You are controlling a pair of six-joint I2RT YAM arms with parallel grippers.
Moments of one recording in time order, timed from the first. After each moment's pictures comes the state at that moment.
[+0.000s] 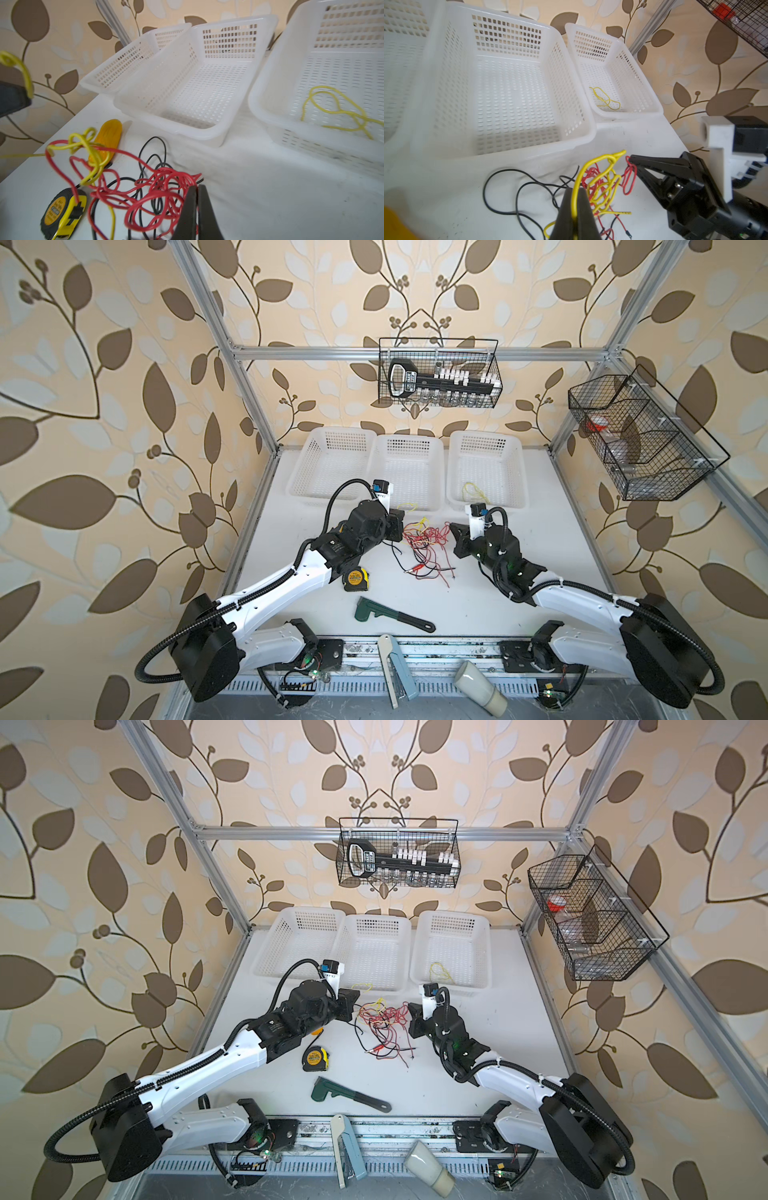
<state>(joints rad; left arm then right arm) -0.71 1.15 0.83 -0.12 -0.11 -0.49 0.57 1.15 0.41 0.39 0.13 0.33</state>
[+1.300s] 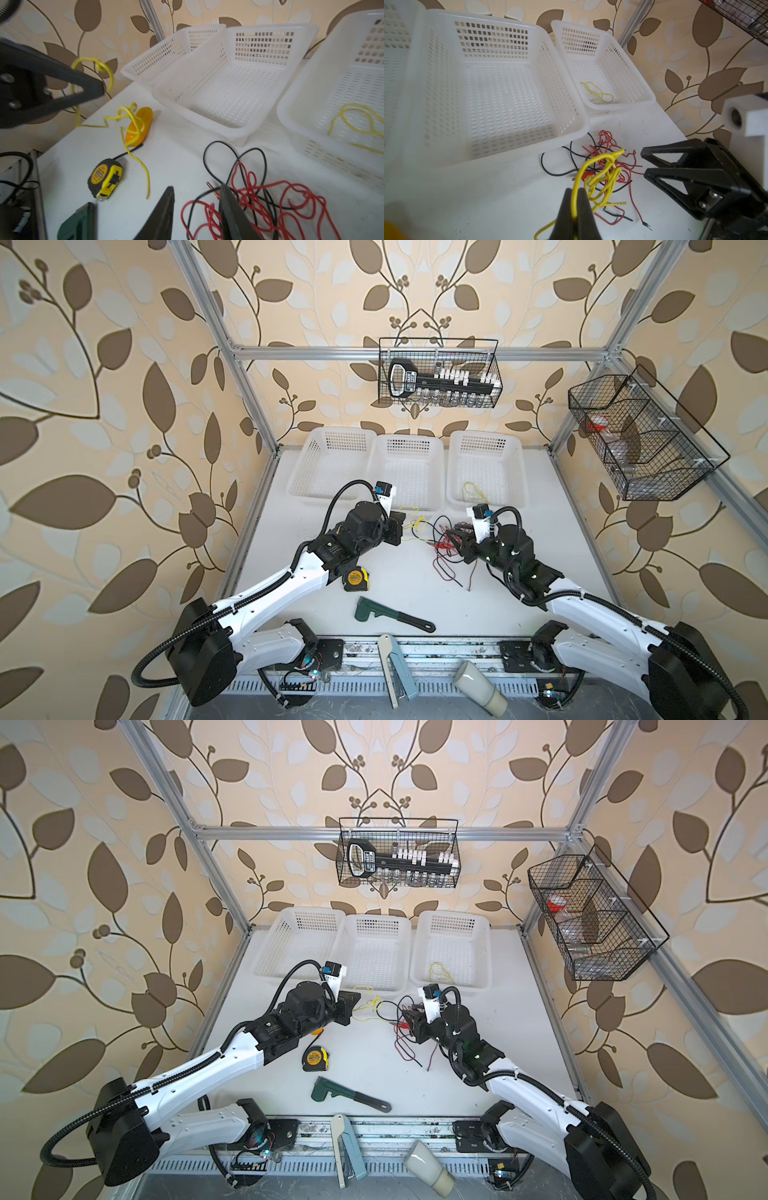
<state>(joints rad) -0.71 1.15 0.81 -0.08 0.02 -0.40 0.56 1.02 0.46 0.28 -0.16 0.23</state>
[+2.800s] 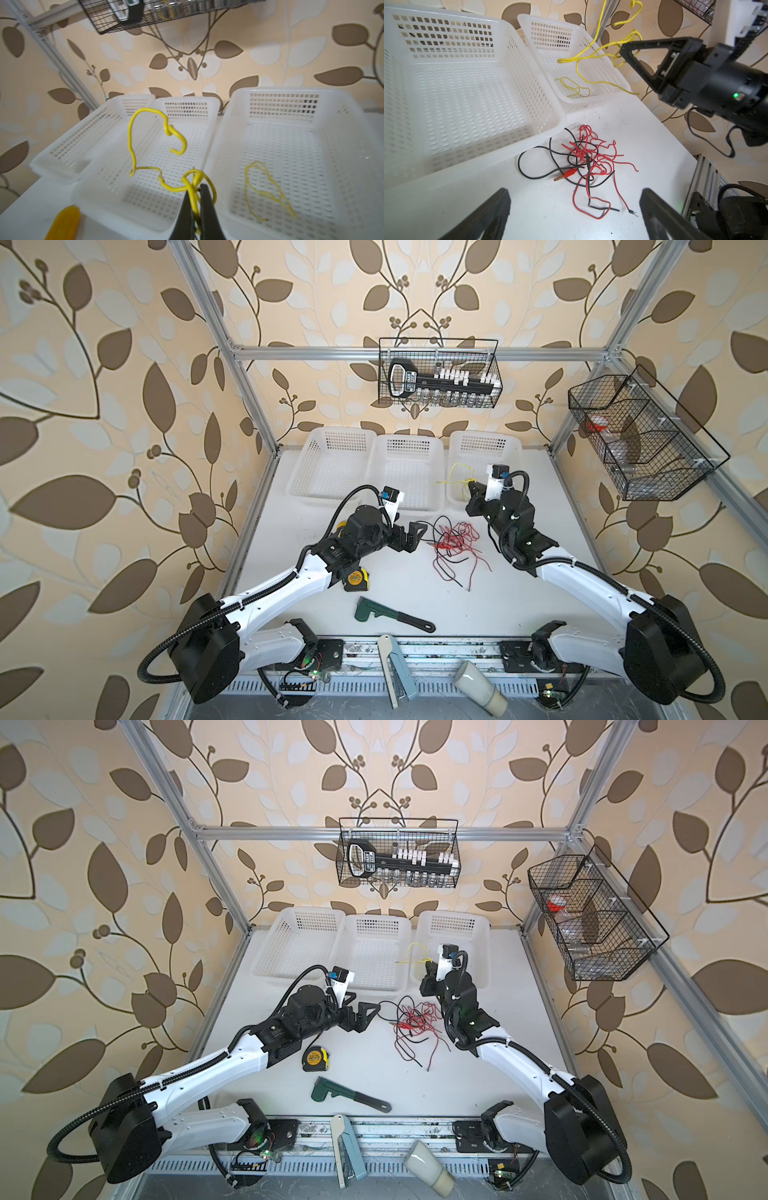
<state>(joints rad) -0.71 1.15 0.74 0.04 0.13 -0.37 0.41 1.26 0.74 0.31 0.26 0.25</state>
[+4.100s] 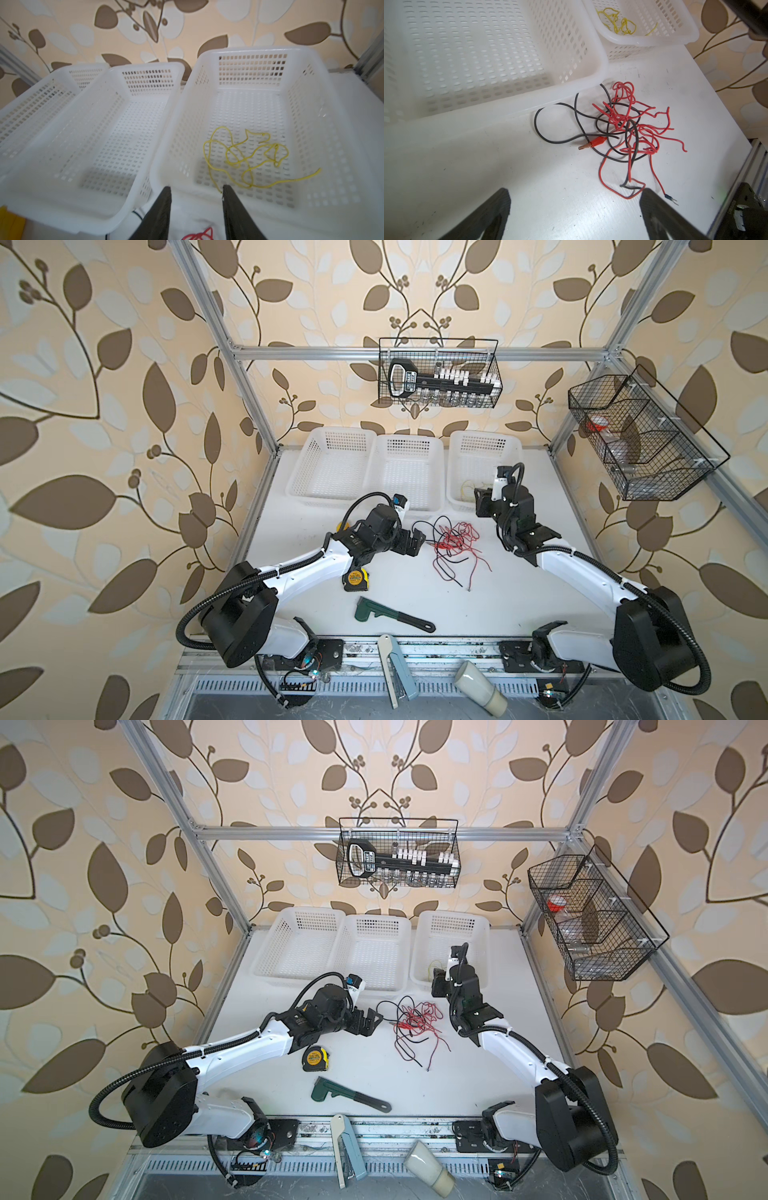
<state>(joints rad) -0.71 1.38 0.81 -0.10 0.10 -0.40 0.36 1.25 0.71 0.11 0.16 0.26</state>
